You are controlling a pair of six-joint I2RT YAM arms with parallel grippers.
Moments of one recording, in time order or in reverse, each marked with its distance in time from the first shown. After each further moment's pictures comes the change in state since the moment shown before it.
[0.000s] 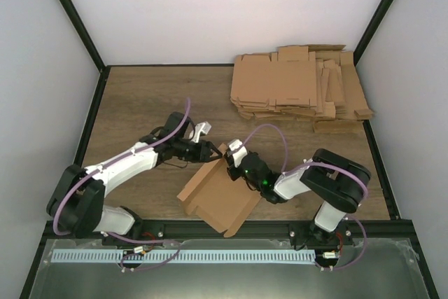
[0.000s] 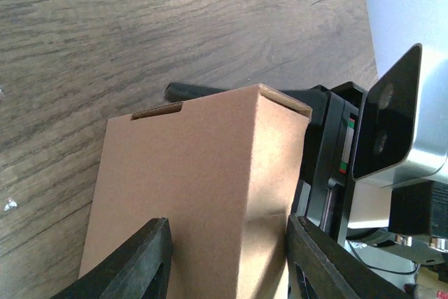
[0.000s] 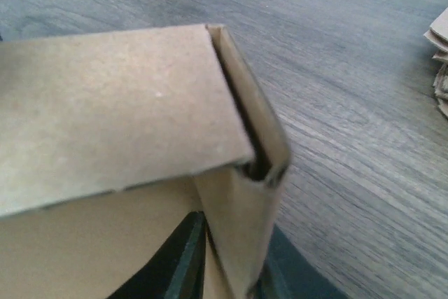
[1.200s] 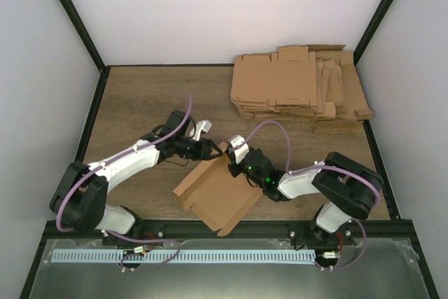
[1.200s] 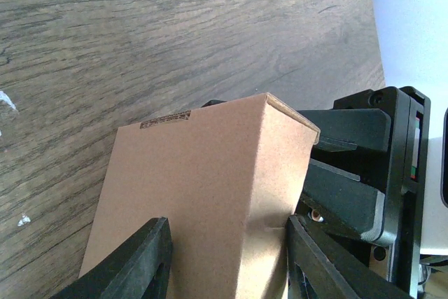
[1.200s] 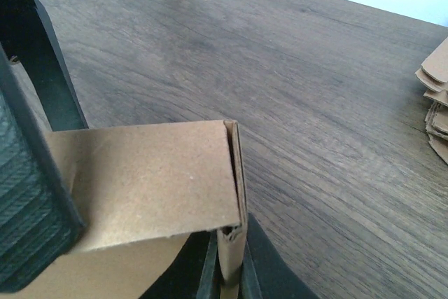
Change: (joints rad) left arm 0.008 0.037 0.025 0.011 -0.011 0.009; right arm -0.015 -0.084 0.016 -0.046 -0.058 -0.021
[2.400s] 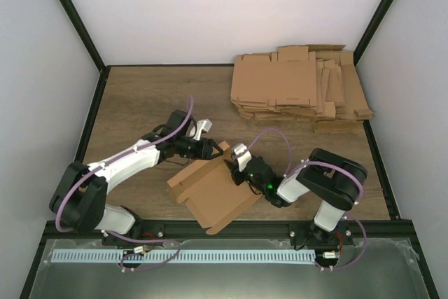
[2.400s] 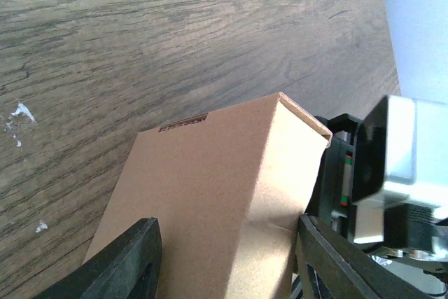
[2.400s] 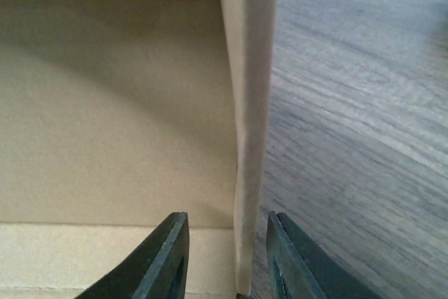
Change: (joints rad) left arm -0.010 -0.003 0.009 -0.010 -0.054 0.018; right arm 0.001 0.111 -0.089 0.142 -0.024 0.069
